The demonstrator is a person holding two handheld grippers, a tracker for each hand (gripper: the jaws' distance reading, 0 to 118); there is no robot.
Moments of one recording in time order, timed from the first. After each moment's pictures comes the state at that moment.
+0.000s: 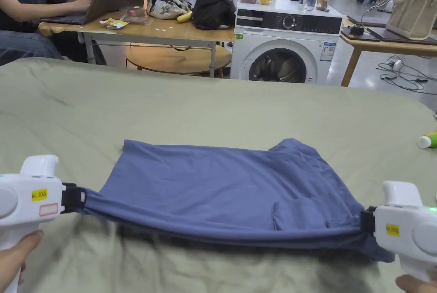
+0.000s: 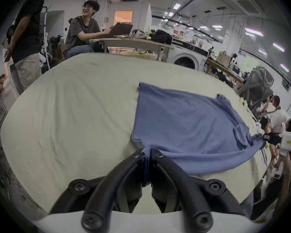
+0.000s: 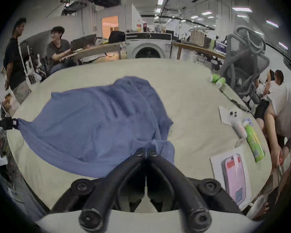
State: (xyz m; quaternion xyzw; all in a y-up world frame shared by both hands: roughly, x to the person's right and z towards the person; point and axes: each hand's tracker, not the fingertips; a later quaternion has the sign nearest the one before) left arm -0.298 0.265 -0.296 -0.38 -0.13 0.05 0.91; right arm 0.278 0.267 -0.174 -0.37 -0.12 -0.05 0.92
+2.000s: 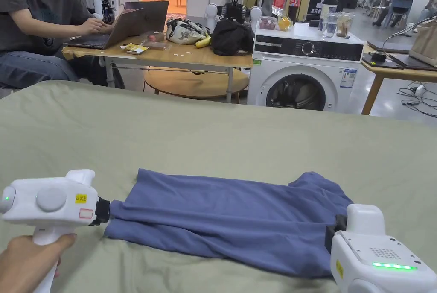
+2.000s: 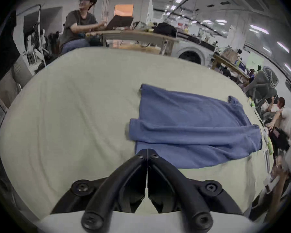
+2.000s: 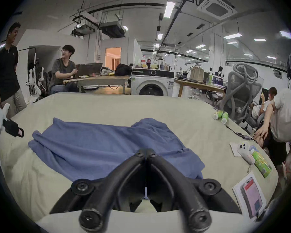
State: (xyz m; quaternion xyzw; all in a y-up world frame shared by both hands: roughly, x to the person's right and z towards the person) left arm -0.289 0.242 -0.396 -0.45 -0.13 0.05 0.88; right arm 0.181 0.246 -0.222 -0.21 -0.14 0.00 0.97
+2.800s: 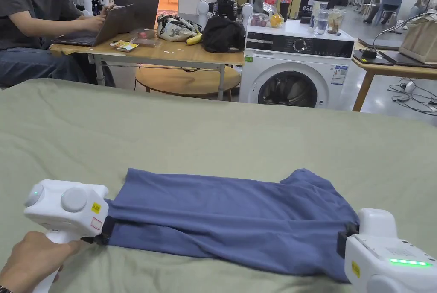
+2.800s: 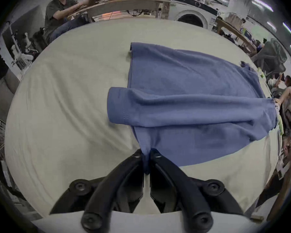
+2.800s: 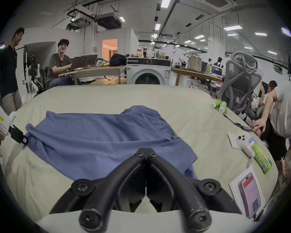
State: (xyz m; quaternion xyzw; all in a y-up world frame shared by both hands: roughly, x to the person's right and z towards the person) left arm -0.252 0.210 -0.409 -0.52 -0.13 -0.04 0.84; right arm 0.229 0.239 -0.224 -0.26 -0.15 -0.02 0.96
